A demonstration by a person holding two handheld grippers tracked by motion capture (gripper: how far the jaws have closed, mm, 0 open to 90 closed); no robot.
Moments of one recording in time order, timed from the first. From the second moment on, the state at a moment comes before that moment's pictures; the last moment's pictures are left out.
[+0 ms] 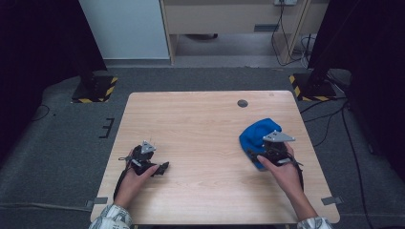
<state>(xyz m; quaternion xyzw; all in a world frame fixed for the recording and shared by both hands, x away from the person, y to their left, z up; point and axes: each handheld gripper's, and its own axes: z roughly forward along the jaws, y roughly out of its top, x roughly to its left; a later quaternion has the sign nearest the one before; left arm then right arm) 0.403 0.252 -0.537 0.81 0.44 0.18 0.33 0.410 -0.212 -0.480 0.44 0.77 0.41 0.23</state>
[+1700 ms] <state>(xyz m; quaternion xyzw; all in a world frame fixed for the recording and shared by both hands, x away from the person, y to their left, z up) 0.398 0.247 -0.537 0.81 0.46 0.19 0.33 0.467 -0.259 -0.535 0.51 0.75 0.36 0.23</state>
